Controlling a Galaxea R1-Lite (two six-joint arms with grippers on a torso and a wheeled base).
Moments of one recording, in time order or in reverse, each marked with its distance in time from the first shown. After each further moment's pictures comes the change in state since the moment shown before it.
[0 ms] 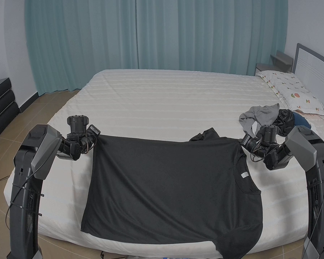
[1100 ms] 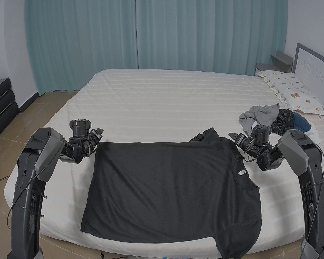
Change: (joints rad) left arm -0.008 0.042 -0.021 0.011 -0.003 -0.005; right arm 0.042 0.086 -0.139 0.018 -0.094 -0.019
